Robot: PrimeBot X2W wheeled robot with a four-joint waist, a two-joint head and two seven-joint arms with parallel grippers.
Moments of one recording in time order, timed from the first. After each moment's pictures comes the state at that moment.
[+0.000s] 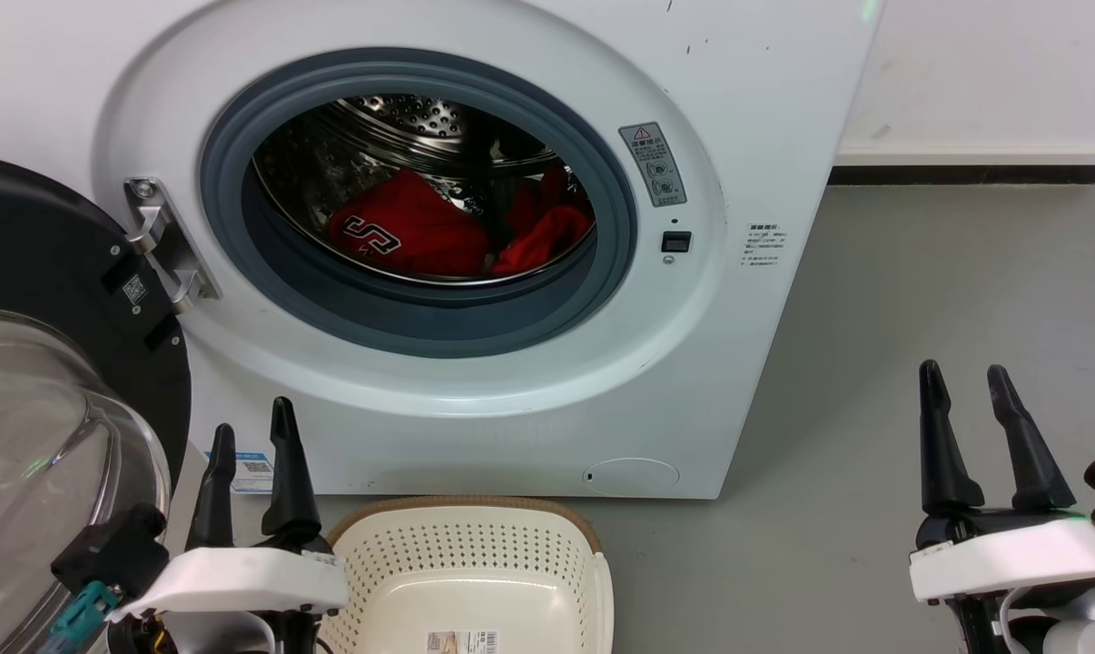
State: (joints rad) left arm 0.01 0.05 0.01 -0.07 -0.58 0.07 -0.13; right arm -0.02 -0.05 -0.06 -0.04 0.35 0.13 -0.13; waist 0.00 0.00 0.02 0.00
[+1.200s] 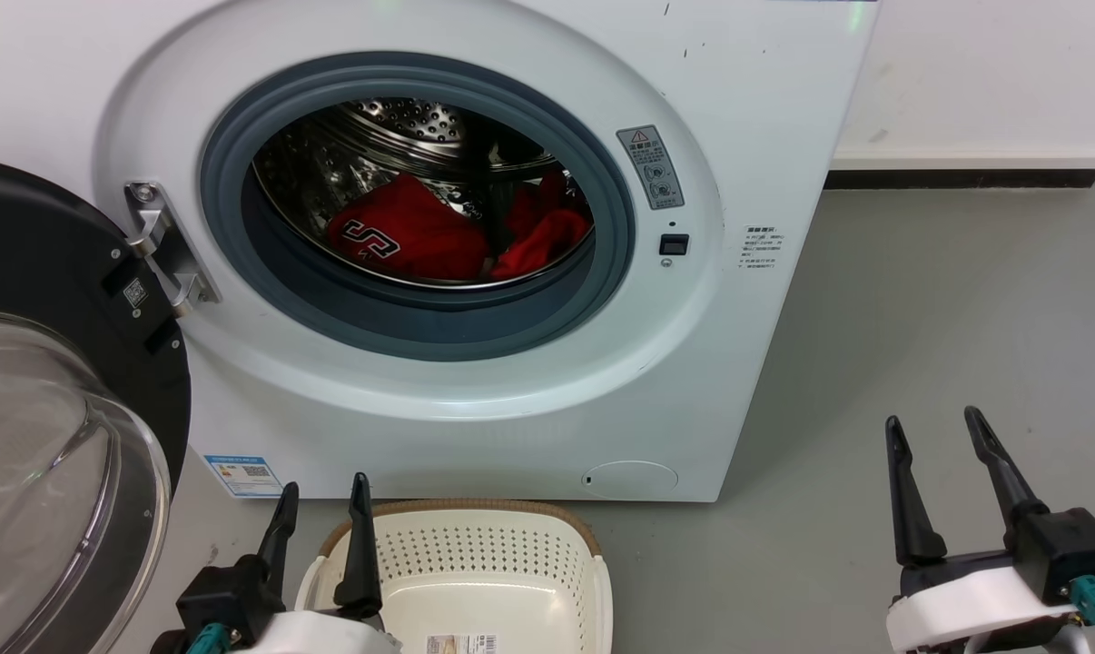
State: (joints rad) left arm 0.07 0.05 -0.07 0.08 -0.27 0.01 -0.22; right arm 0.03 -0.05 -0.05 0.01 -0.02 0.13 -0.22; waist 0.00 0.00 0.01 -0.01
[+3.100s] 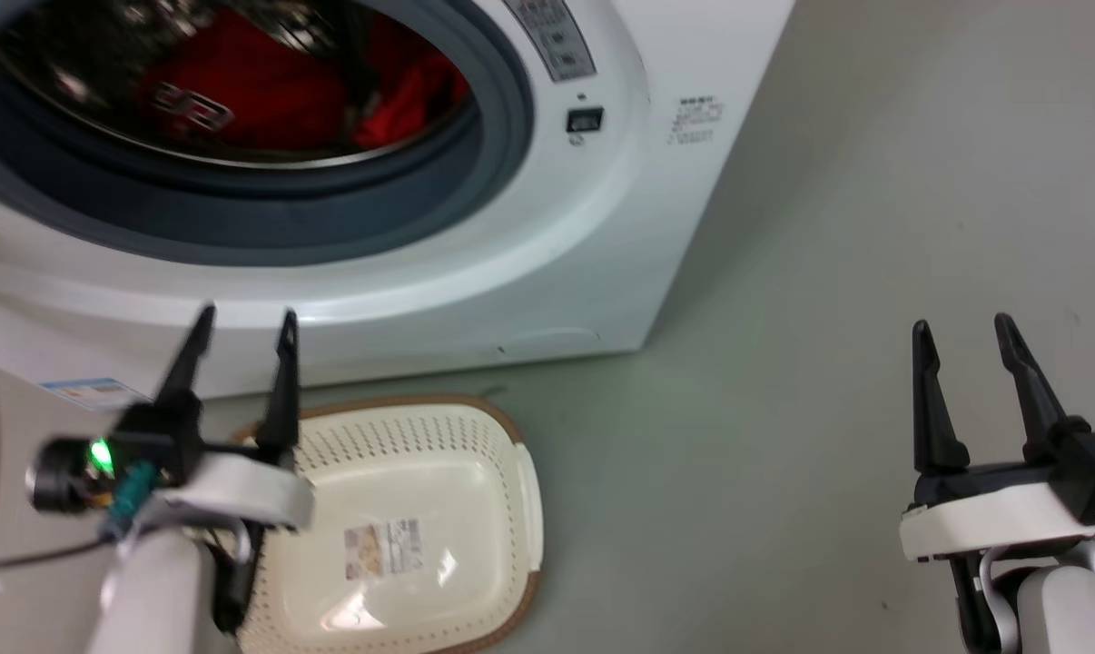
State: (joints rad) left arm -0.19 0.15 0.02 0.19 -0.09 -0.09 -0.26; right arm -0.12 -0.05 -0.09 0.08 0.02 0.13 -0.26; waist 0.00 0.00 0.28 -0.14
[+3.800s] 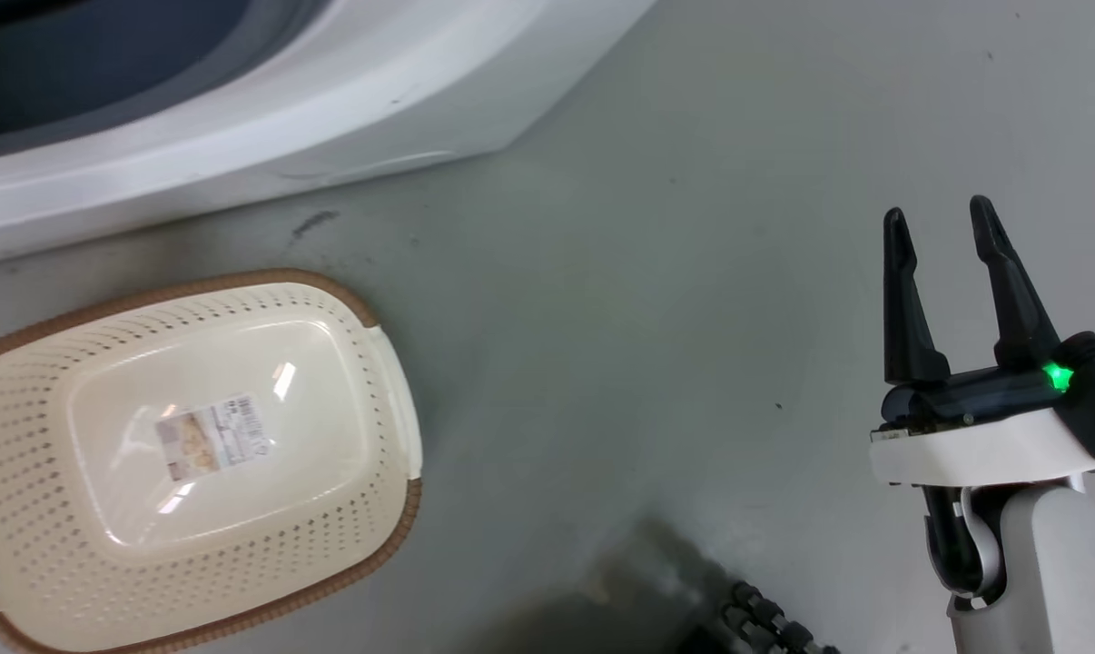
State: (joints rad) left arm -1.25 0.64 -0.21 0.62 -0.06 -0.13 0.22; right arm -0.26 -0.05 0.02 0.00 0.15 0.13 -0.26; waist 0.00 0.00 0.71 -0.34
